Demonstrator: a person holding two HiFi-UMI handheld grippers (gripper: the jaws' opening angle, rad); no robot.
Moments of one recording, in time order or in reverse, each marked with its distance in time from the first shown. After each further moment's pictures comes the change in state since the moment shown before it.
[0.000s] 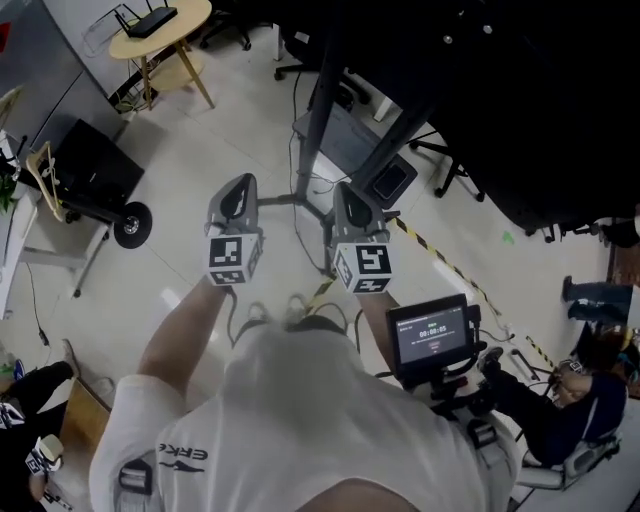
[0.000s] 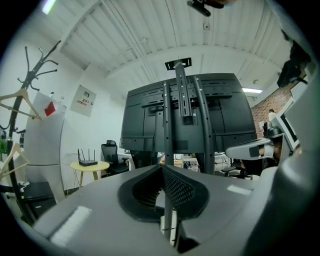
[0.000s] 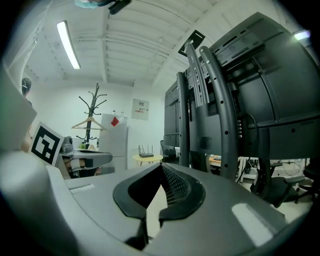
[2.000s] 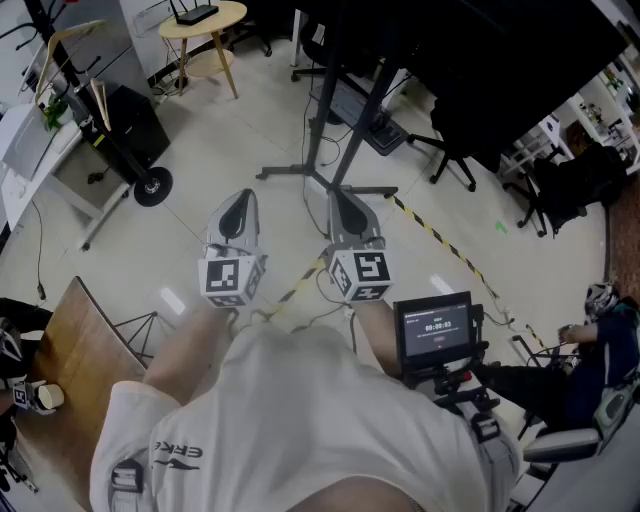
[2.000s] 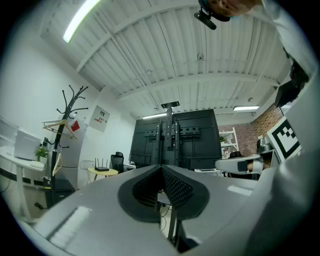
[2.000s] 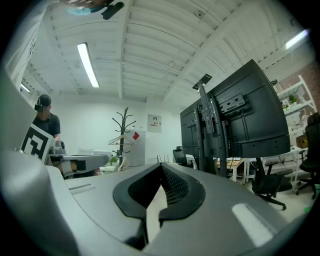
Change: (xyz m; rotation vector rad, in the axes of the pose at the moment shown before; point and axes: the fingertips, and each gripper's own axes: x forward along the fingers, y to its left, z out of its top) left arm -0.375 -0.099 0.053 -0.071 -0.173 0.060; right arm -0.314 0.172 0.021 0.029 -0.121 0.080
